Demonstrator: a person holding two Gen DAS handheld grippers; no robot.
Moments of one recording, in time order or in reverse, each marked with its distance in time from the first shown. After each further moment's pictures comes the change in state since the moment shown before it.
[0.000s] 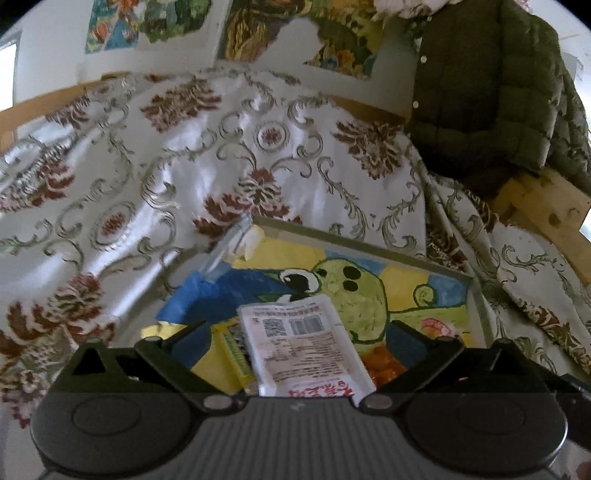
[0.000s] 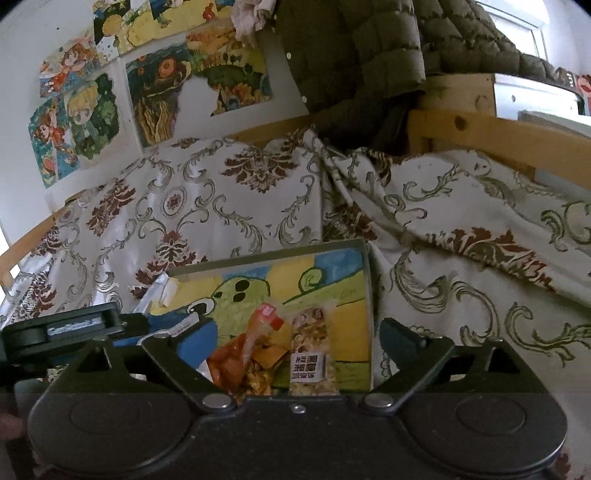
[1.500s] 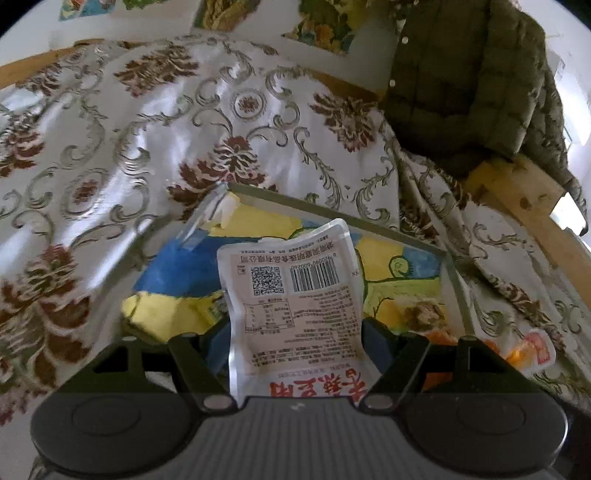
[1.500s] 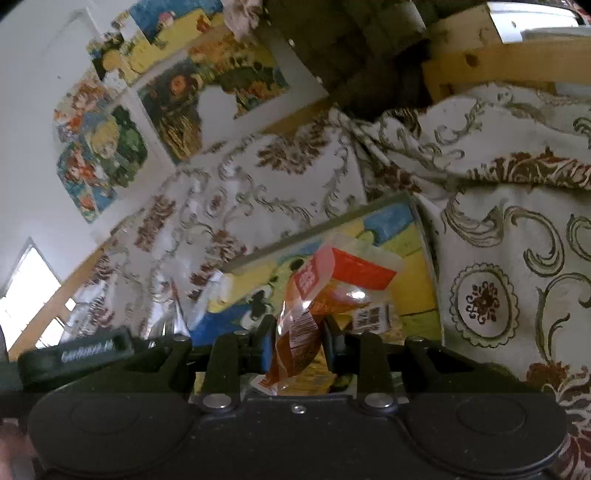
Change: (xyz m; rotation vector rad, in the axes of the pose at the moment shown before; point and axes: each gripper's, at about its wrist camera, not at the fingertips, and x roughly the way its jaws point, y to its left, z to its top) left arm 0.017 0.018 -0.007 -0.013 0.108 -0.151; right arm 0.023 -0.005 -0.030 0.181 0.050 0.198
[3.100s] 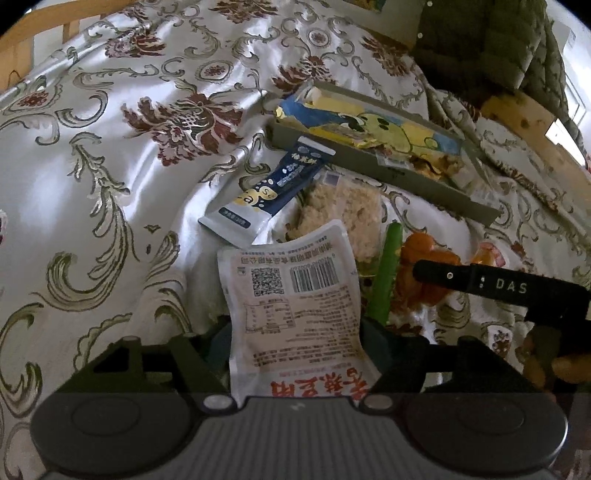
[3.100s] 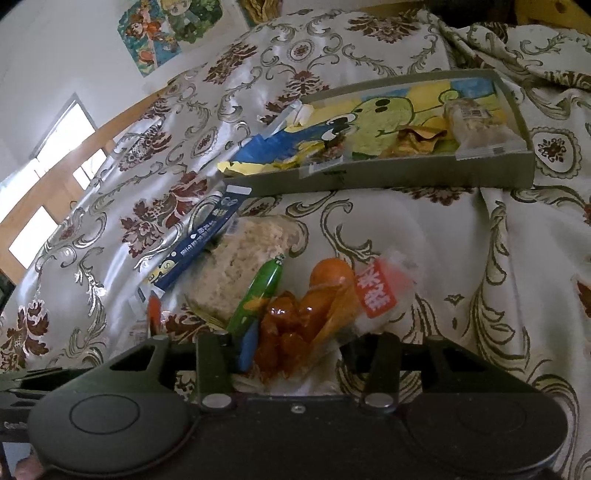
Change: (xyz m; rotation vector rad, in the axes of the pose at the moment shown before) left arm -0.161 0.084 -0.181 -0.034 0.140 0.068; right arm -0.048 0.064 -0.132 -0.221 0.328 0.099
